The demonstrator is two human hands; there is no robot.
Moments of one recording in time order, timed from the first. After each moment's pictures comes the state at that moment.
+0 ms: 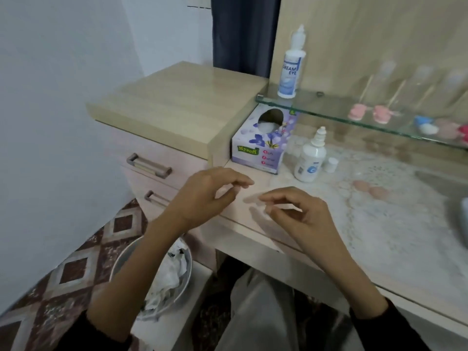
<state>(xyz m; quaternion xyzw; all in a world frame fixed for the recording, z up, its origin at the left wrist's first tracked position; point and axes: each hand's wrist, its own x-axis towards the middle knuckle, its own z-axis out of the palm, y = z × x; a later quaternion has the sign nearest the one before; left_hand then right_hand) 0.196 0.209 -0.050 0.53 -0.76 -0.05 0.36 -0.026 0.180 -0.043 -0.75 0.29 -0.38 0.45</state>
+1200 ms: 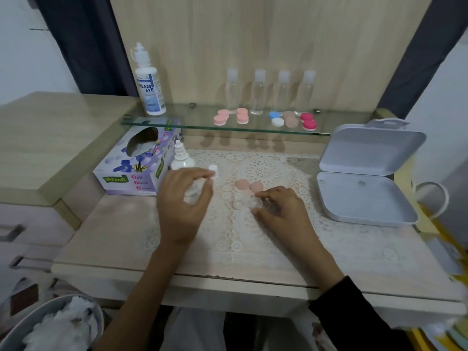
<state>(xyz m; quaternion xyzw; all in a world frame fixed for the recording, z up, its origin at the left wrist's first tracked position) 0.018 0.122 -0.060 0.47 -0.65 0.02 0.60 -0.187 0.100 -0.084 -0.74 0.52 -0.38 0.19</state>
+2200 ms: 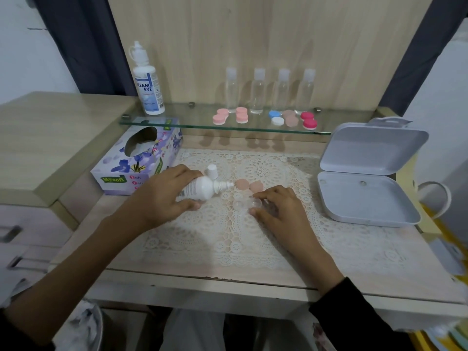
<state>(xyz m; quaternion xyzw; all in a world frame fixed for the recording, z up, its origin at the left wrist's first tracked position) 0.088 0.093 -0.047 0.49 -0.84 -0.02 0.22 -0.183 0.101 -0.085 -0.75 0.52 -0.38 0.17</state>
